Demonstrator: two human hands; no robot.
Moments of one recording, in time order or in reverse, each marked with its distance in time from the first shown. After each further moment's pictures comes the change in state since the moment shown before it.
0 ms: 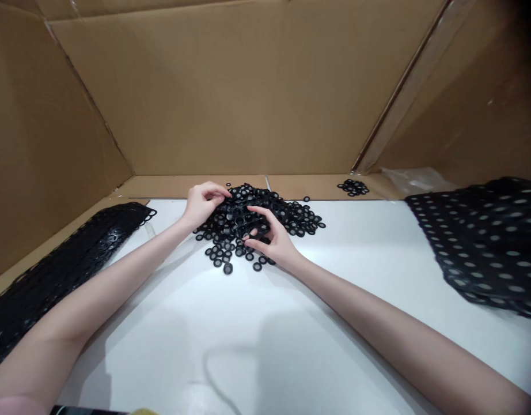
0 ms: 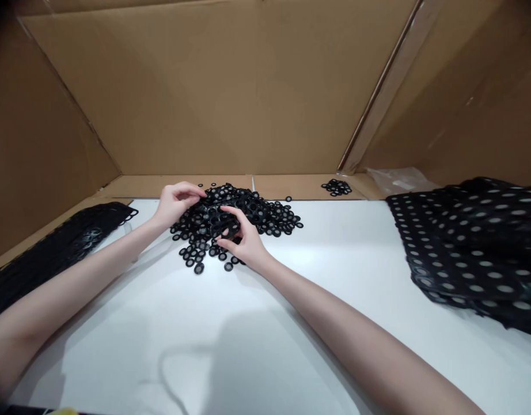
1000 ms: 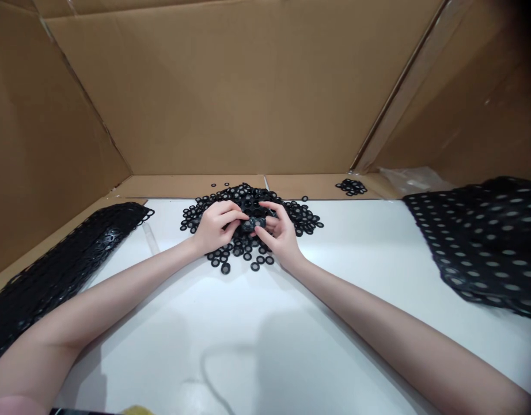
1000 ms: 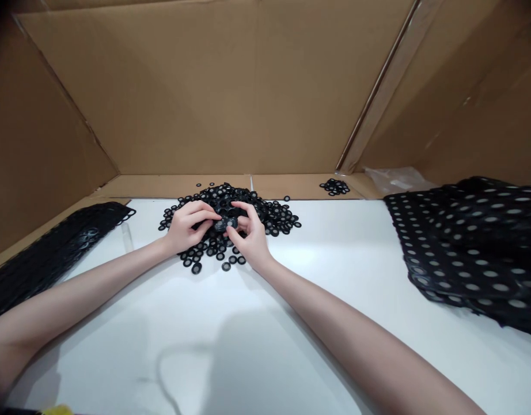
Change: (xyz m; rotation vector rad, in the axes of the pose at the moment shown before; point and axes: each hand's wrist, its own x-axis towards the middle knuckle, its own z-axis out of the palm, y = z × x) left_hand -0.042 0.018 0.027 0.311 -0.112 0.544; right_hand 0.001 0.005 -0.003 0.015 0.173 -0.093
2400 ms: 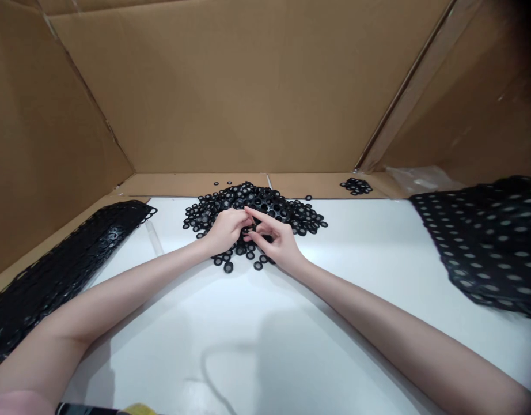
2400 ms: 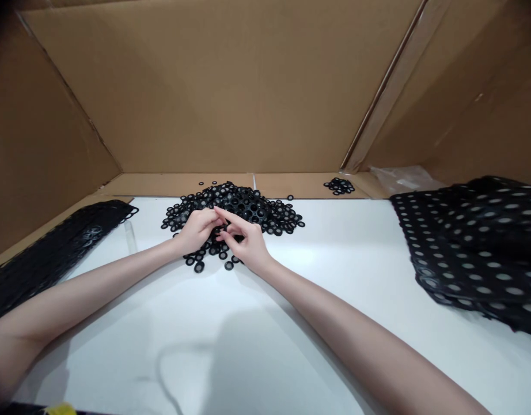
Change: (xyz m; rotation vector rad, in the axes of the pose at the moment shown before) left_hand 0.003 0.006 0.017 -0.098 -0.181 -0.207; right_hand -0.004 -0.003 0.003 -0.123 -0.160 -0.089
